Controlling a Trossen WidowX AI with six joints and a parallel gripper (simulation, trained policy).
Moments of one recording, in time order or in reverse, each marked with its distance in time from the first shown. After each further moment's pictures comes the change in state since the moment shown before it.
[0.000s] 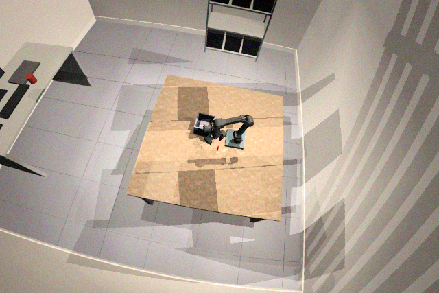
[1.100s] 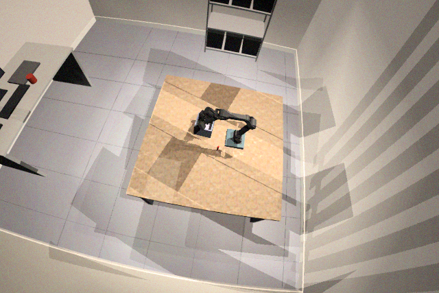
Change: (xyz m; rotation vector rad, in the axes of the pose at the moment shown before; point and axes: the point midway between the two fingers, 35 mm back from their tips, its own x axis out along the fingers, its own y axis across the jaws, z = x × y) arm -0.137 0.076 0.121 -0.549 -0.754 0.432
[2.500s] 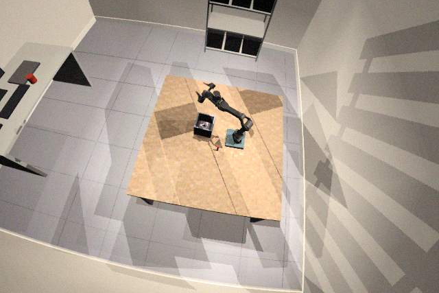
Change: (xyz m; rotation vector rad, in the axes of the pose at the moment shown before) arm -0.093 -0.153 0.203 -0.820 -0.724 -0.810
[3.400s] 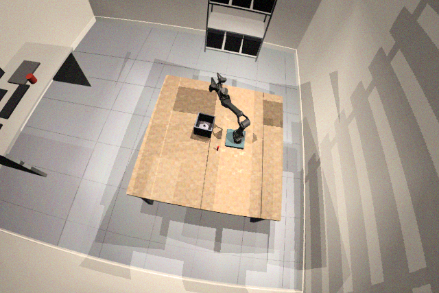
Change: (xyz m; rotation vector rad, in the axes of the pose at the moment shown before) arm -0.004 -0.133 -0.070 -0.632 0.146 -0.499
